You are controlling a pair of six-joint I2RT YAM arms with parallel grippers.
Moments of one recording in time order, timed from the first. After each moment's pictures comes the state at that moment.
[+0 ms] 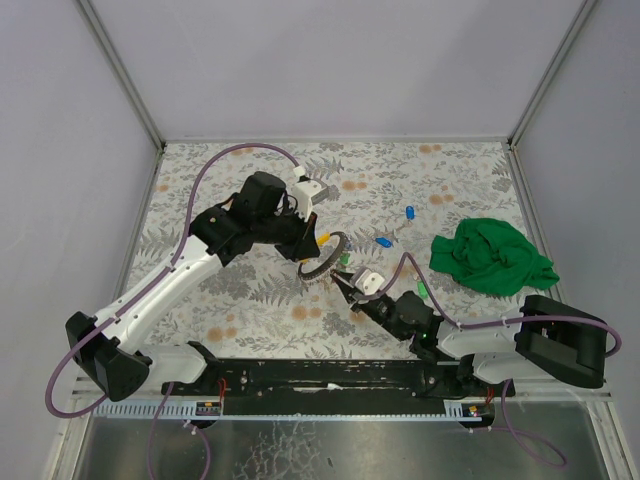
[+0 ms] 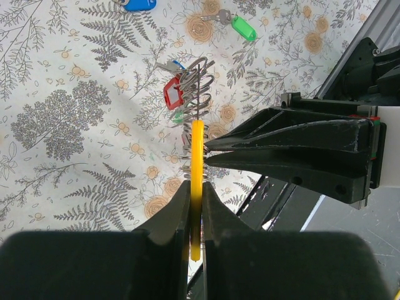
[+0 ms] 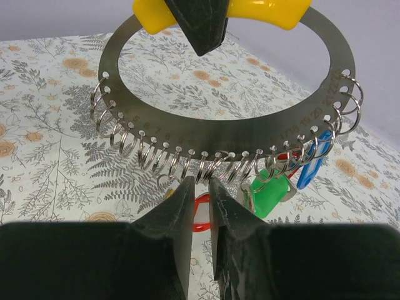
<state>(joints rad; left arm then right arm) -0.65 1.28 1.29 -0.74 0.42 -0.08 1.17 1.28 0.25 1.11 0.30 -0.24</state>
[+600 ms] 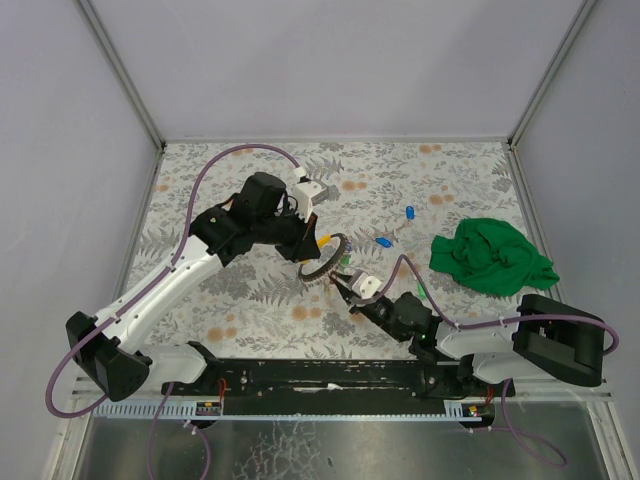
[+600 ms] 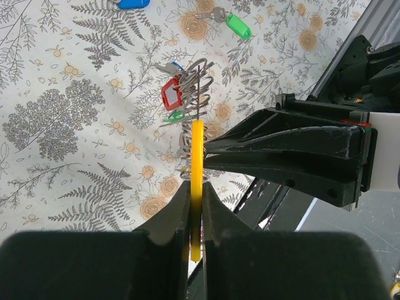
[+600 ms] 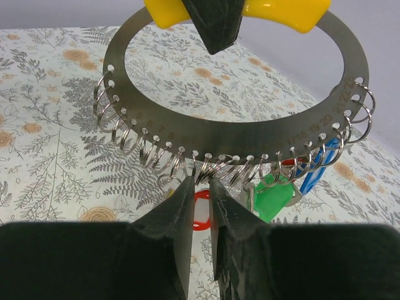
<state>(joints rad) -0.65 1.28 1.29 -0.74 0.44 -0.08 1.18 1.29 0.25 1.12 0.30 -0.28</state>
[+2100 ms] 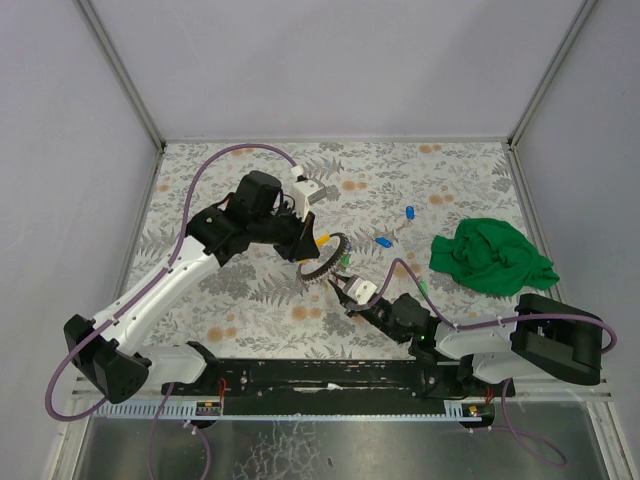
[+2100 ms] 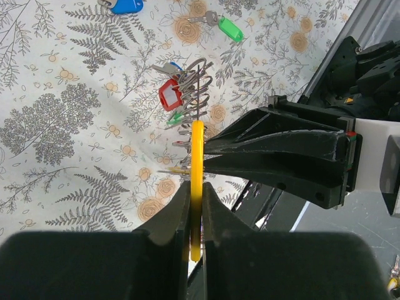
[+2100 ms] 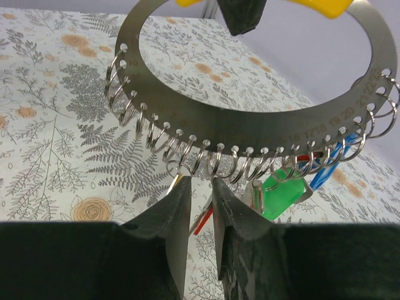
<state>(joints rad) -0.63 1.27 1.28 -0.73 0.48 -0.06 1.19 1.30 0.25 1.10 0.30 -0.34</state>
